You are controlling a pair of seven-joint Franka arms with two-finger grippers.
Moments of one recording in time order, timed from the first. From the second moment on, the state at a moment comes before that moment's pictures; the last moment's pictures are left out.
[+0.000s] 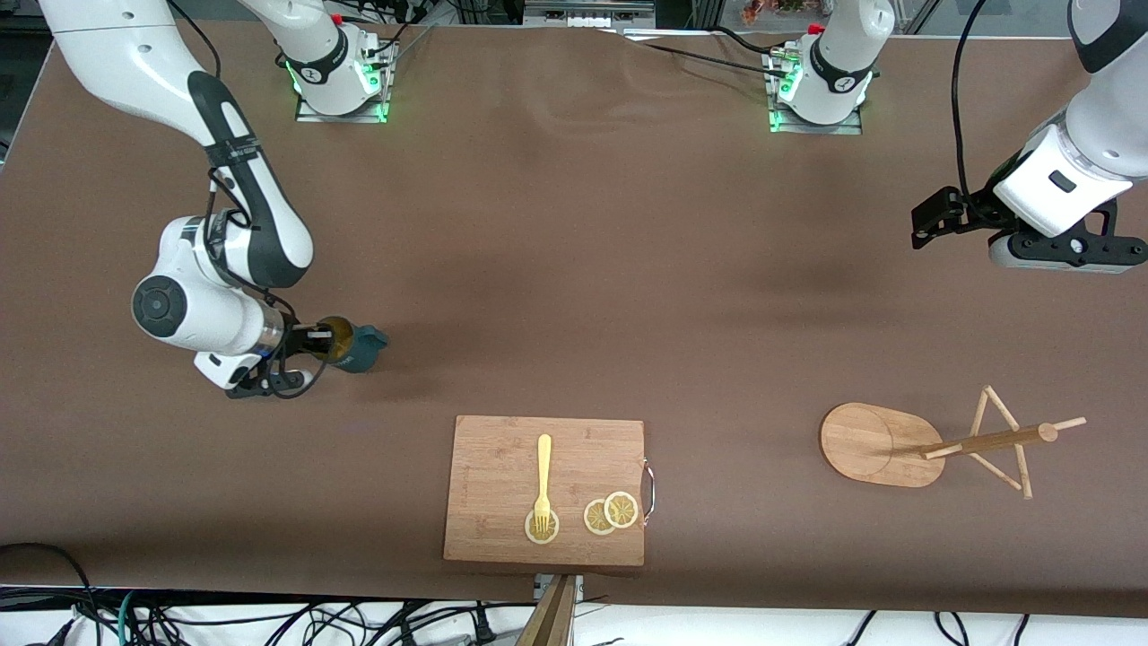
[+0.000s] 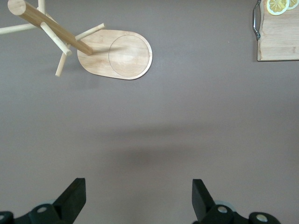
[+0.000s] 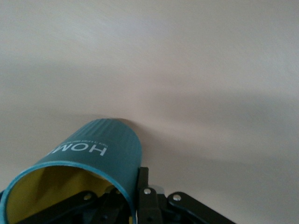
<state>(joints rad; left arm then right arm) -0.10 0.02 0.00 -1.65 -0.01 1.64 -0.06 0.06 0.52 0.08 -1.82 0.08 2.25 -0.11</state>
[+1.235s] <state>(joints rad) -0.10 0.02 0.00 -1.65 -0.01 1.64 -0.06 0.79 0.92 0.09 -1.11 0.09 2.03 0.98</state>
